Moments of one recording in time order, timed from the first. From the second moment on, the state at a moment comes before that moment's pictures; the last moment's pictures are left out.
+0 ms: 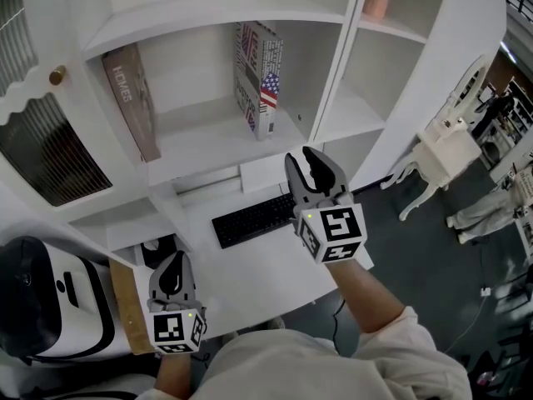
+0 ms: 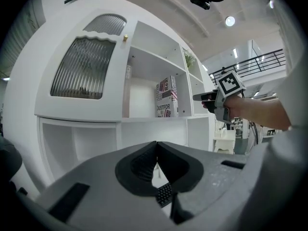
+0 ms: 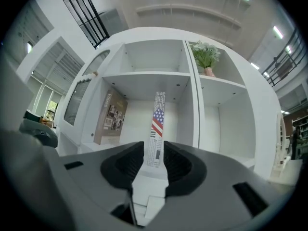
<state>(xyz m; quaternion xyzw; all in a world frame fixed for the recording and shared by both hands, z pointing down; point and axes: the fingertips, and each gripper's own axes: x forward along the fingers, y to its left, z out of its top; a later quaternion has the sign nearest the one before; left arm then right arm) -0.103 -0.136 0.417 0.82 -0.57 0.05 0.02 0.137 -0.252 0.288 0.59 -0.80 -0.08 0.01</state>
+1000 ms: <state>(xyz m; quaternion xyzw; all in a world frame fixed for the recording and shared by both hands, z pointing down) -0.091 -0.138 0.405 0.83 -0.55 0.05 0.00 0.163 -0.162 0.347 0.61 -0.79 -0.05 0.03</state>
